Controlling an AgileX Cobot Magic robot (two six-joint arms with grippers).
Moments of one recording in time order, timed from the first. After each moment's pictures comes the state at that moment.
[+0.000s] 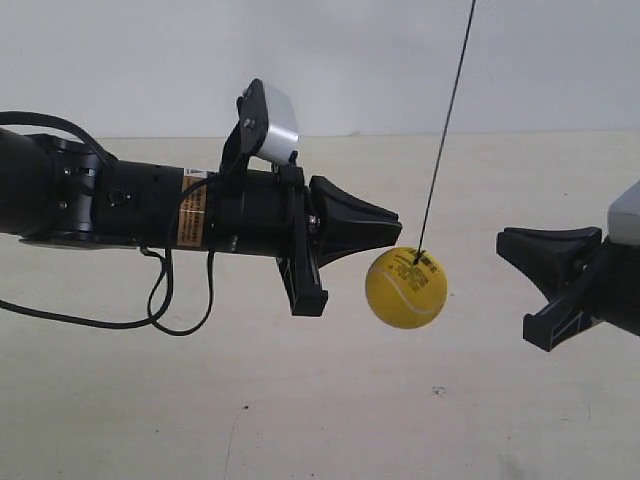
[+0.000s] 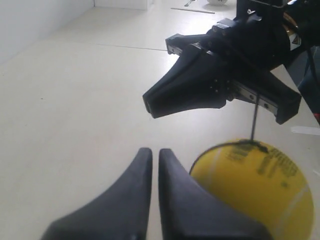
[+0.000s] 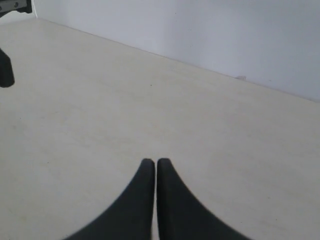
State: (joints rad) left arm -0.50 1.83 -0.94 1.24 -0.92 -0.73; right arm -0.05 1.55 -0.27 -0.85 -1.10 0.30
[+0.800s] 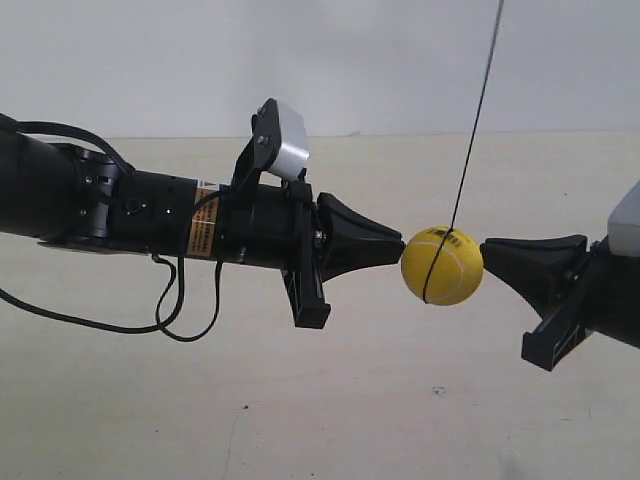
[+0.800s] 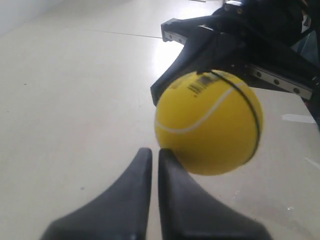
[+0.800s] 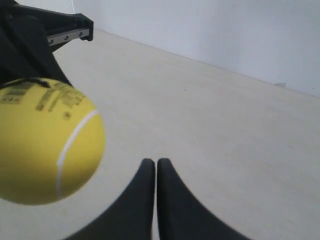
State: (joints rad) left arm -0.50 1.89 -0.96 1.28 -0.94 -0.76; right arm -0.05 1.55 -0.27 -0.97 -1.15 0.35
